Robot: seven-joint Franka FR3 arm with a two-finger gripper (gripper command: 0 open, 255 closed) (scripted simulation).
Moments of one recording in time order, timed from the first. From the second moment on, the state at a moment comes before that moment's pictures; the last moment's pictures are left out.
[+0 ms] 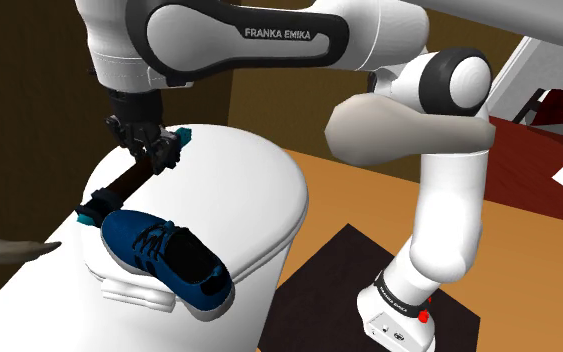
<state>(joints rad) -0.02 0.48 0.96 -1.42 -0.48 1.64 2.05</state>
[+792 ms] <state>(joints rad) -0.01 0.48 0.96 -1.38 -0.48 1.60 2.04</state>
